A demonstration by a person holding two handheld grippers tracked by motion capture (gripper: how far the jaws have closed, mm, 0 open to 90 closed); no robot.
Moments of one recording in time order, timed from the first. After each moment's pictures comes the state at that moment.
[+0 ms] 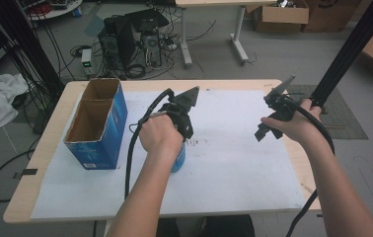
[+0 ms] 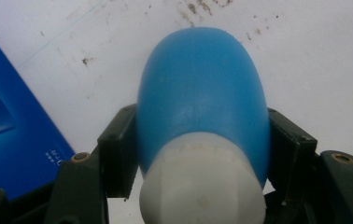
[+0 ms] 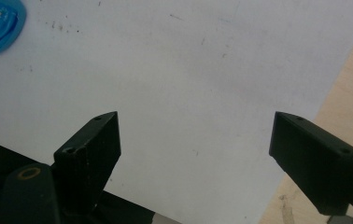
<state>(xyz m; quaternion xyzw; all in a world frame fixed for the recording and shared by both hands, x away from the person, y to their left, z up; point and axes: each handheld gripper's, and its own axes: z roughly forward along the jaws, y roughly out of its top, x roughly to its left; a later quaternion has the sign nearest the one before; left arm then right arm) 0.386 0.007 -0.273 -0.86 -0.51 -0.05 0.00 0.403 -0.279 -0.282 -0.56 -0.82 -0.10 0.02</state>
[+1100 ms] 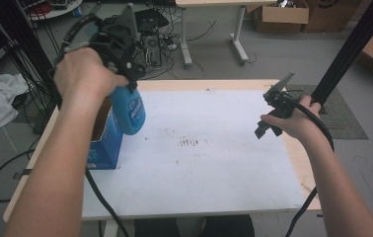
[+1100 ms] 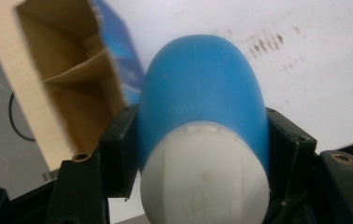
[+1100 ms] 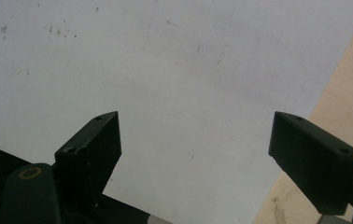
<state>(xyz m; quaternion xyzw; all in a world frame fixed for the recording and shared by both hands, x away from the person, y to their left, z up) 0.385 0.128 -0.105 -0.80 -0.58 -0.10 -0.06 0.409 -0.277 -0.278 -0.56 -0.83 -0.09 0.02</state>
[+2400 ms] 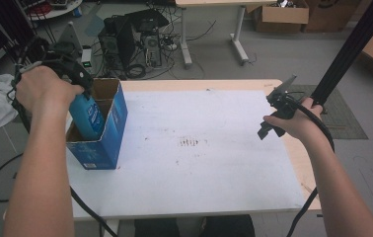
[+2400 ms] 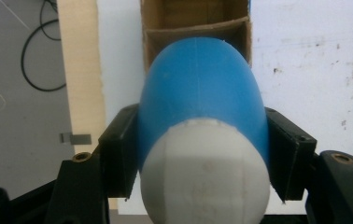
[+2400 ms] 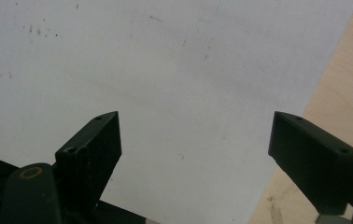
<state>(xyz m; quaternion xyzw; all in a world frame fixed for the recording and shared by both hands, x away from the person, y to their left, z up) 0.406 0.237 -0.167 -0.71 -0.69 -0.10 -0.04 0.415 -0.289 -0.290 -0.57 -0.82 -0.08 0.02</state>
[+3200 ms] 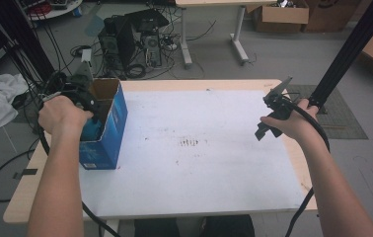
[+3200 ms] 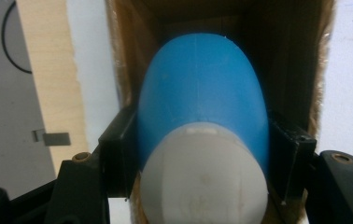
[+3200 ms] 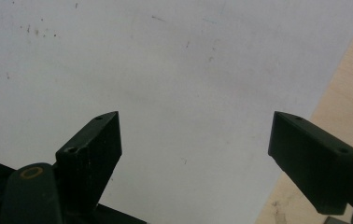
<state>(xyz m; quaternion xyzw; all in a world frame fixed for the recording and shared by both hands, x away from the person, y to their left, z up) 0.418 0.245 -0.254 -0.72 -0.70 -0.07 -0.01 0.420 -0.285 -0.298 -0.56 -0.82 -0.08 0.03</state>
